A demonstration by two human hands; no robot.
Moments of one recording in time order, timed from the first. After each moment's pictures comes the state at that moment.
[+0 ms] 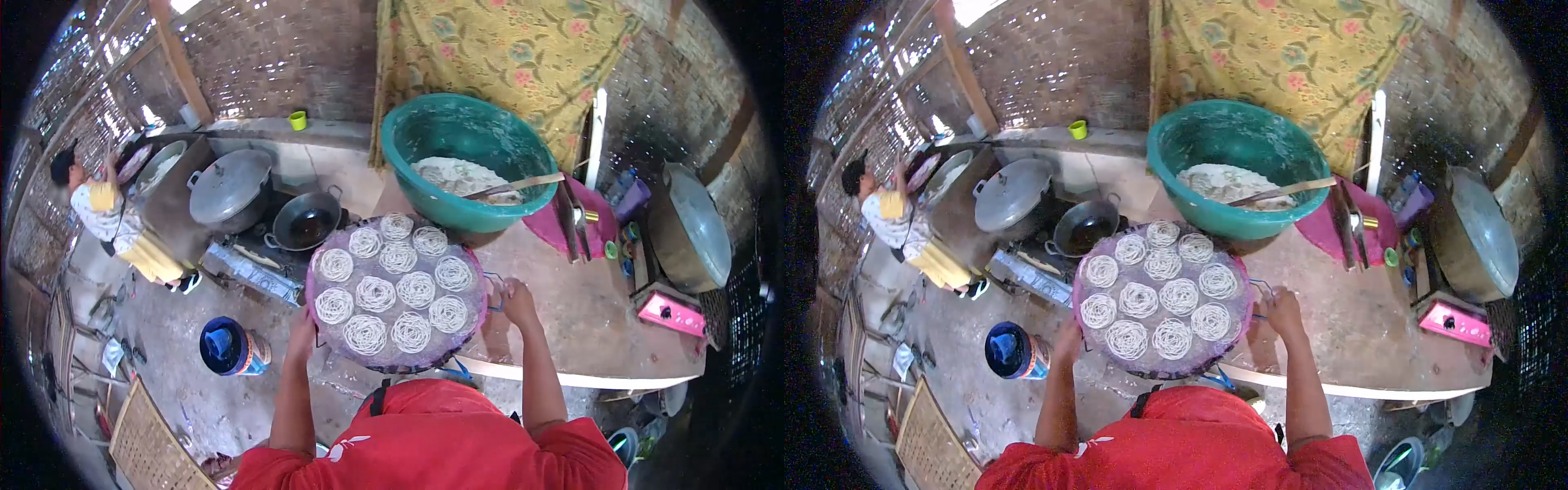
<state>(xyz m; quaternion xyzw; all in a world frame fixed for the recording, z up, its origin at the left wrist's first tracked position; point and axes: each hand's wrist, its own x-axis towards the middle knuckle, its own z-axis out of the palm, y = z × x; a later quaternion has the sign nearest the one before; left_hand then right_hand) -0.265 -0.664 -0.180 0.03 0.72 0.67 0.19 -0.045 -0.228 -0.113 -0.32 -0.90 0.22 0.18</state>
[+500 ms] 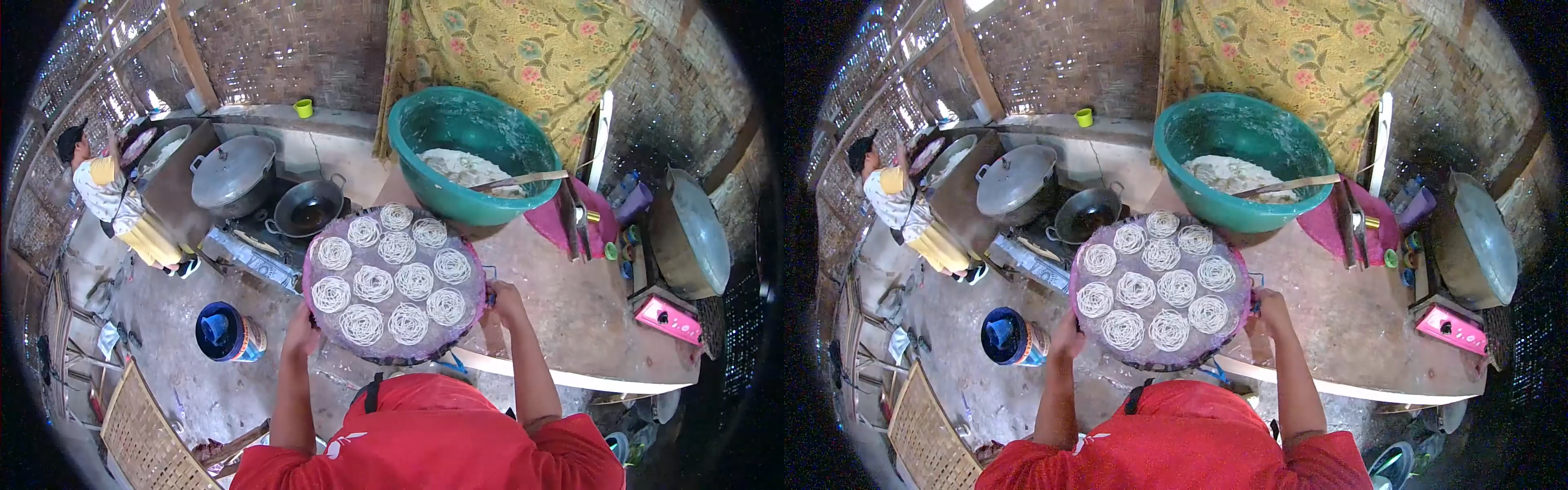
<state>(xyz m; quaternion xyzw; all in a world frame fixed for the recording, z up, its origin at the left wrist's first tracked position) -0.234 -0.659 -0.156 0.00 0.49 0.83 0.28 -0.056 -0.245 -0.129 -0.34 -0.64 0.68 0.09</state>
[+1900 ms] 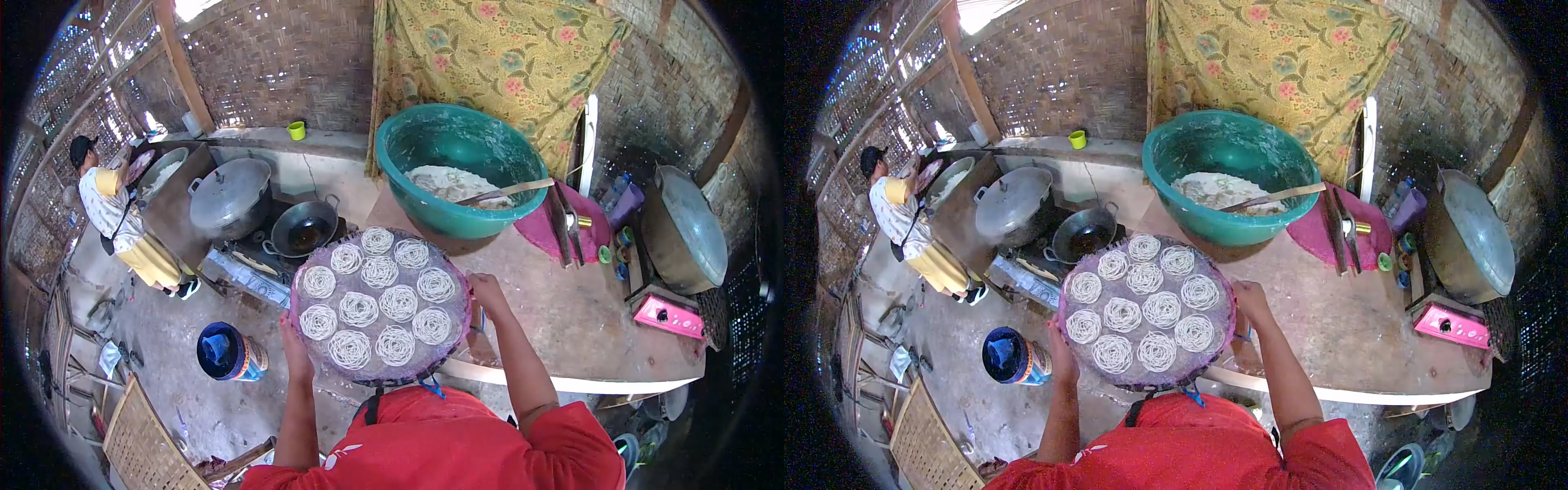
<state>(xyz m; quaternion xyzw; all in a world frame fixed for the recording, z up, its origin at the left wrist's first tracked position) -0.210 -0.650 -0.139 -0.01 0.60 0.80 0.04 -0.100 -0.245 -0.107 -0.32 -0.73 0.60 0.09</state>
